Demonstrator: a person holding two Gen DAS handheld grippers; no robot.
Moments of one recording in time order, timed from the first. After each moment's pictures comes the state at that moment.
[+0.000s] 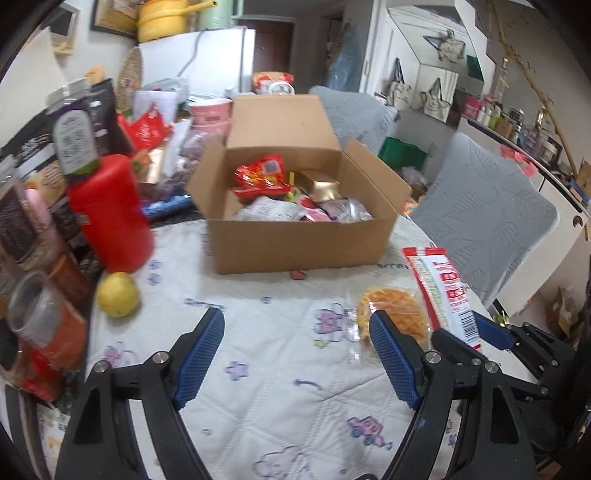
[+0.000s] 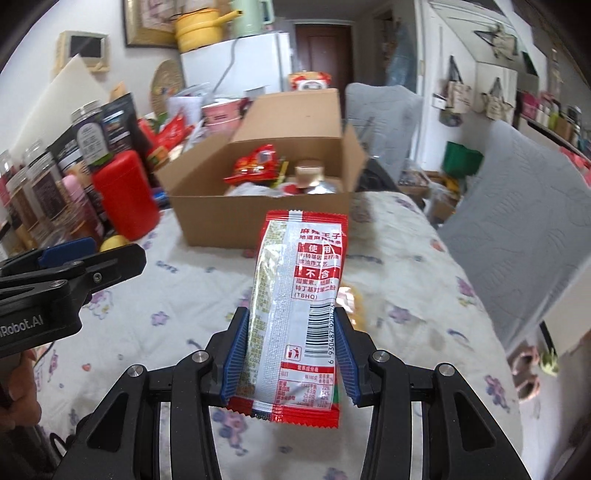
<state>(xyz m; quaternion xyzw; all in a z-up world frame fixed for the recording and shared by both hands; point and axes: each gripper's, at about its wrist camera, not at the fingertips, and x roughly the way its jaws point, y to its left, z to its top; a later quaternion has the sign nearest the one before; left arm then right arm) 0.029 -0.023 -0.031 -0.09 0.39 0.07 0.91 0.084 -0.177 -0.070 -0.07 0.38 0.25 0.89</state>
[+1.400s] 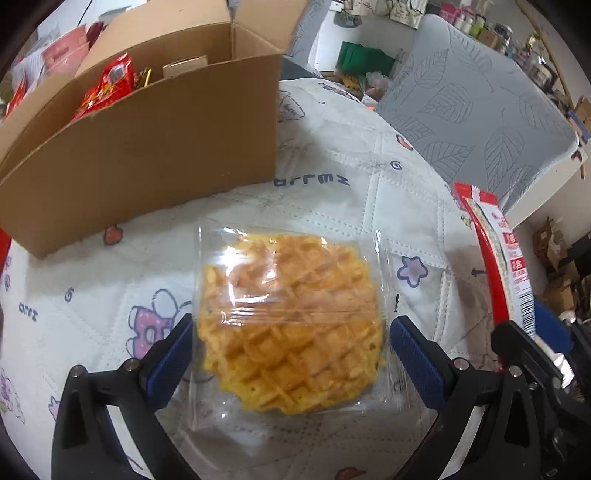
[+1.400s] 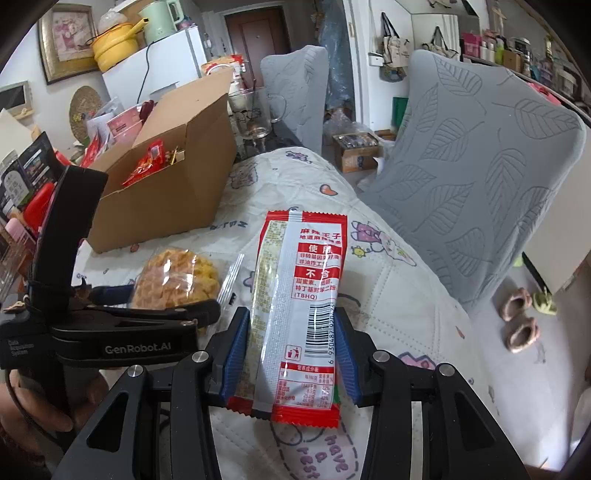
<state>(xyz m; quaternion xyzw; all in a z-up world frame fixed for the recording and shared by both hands) 0.160 -0.132 -0.141 -0.06 0.54 -0.01 0.84 0.139 -0.273 -0.115 0.00 0.43 0.18 0.88</state>
